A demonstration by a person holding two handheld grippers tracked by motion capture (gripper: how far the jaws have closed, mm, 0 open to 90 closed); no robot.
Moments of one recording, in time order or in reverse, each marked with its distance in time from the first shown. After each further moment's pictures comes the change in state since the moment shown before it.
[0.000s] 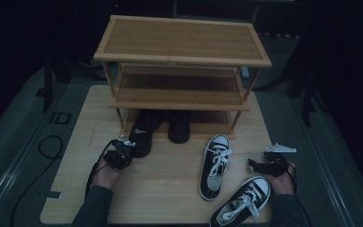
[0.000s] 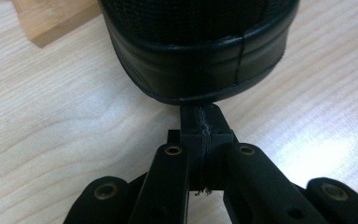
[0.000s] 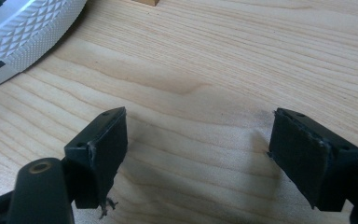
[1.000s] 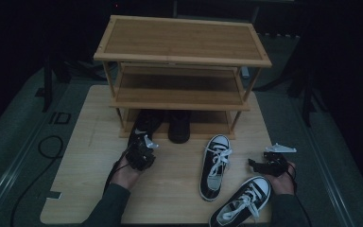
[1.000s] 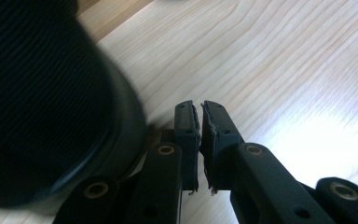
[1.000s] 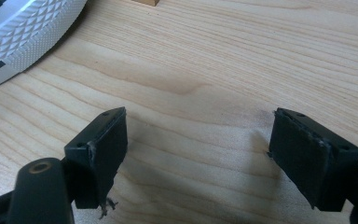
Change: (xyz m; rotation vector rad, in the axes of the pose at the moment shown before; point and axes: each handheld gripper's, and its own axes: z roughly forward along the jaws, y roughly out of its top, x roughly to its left) left arm -0.055 0.031 -0.002 -0.067 -0.088 0.158; right arm 0.000 0.000 0.000 0.000 0.000 0.001
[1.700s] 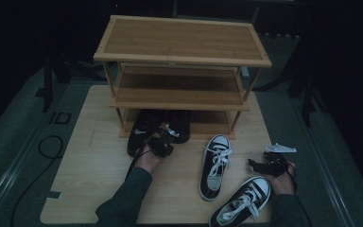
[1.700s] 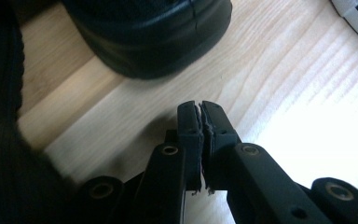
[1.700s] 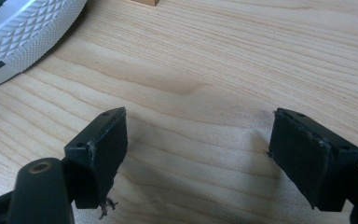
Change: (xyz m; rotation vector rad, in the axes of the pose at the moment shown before) left arm -0.012 0.063 0.049 0.012 -0.046 0.031; right arm 0.000 0.000 0.000 0.000 0.000 0.001
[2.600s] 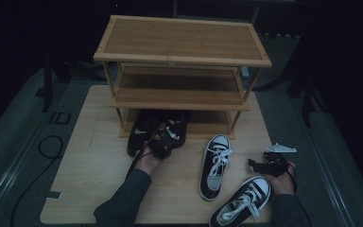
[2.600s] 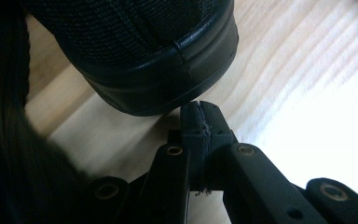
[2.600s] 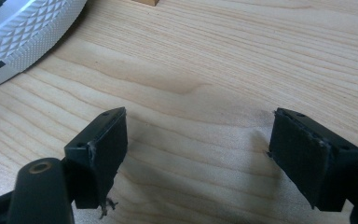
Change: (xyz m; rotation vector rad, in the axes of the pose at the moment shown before) left arm -0.007 0.004 0.004 0.031 0.039 0.038; right arm 0.000 0.000 0.000 0.000 -0.001 0.002
